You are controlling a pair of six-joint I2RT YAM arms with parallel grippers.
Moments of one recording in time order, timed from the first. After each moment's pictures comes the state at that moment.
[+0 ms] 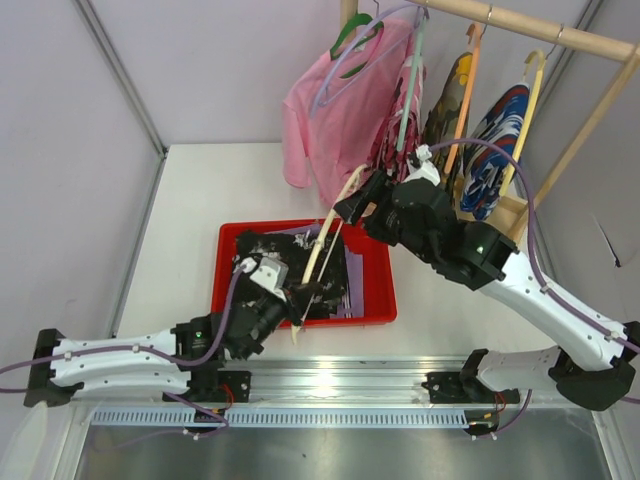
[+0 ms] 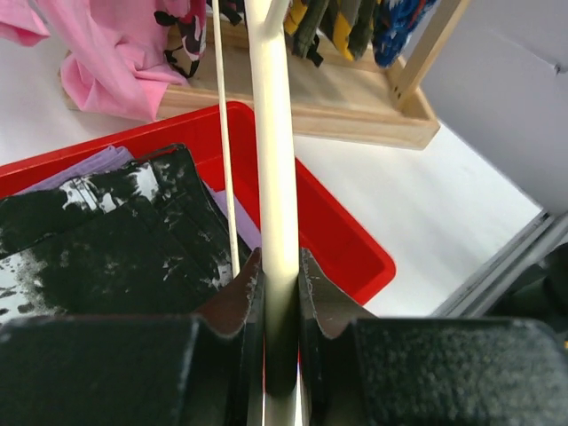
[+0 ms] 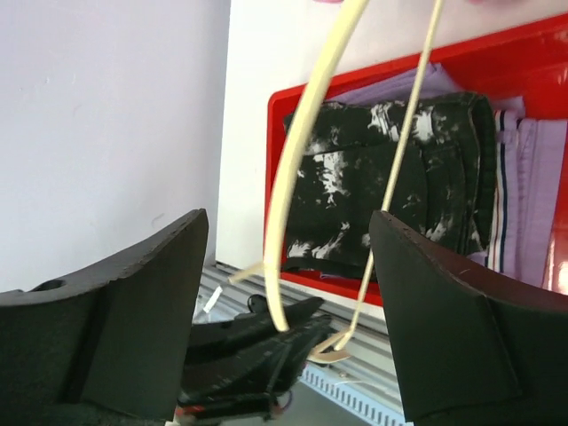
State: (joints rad) left arm -1.39 0.71 0.51 0.11 -0.72 -0.31; right arm 0.94 1.21 1.47 -0.66 0.37 1.03
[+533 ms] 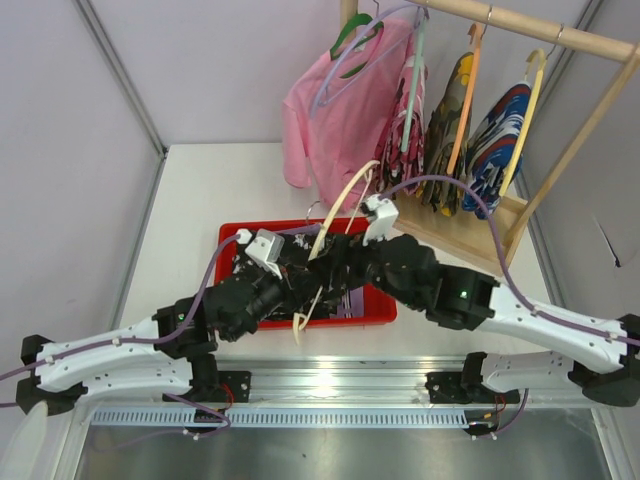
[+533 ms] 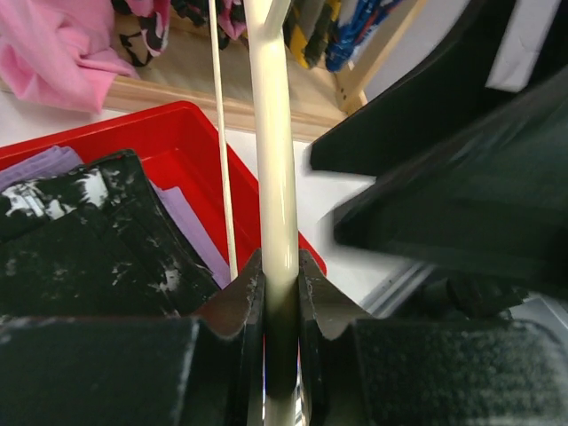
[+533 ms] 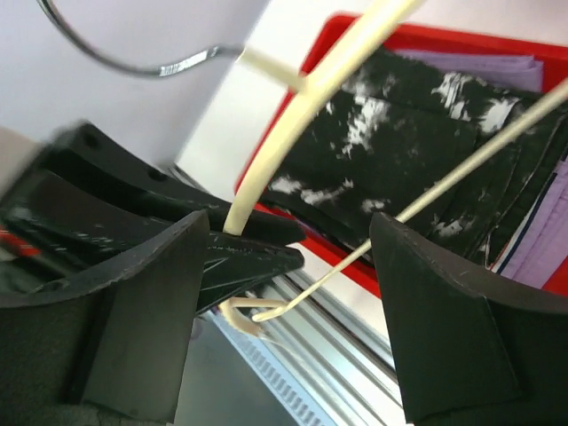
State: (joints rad) left arm -1.28 0.74 0.78 -0.18 -0.53 -0.49; right arm 1.18 1.06 1.16 -0.34 0.34 0.67
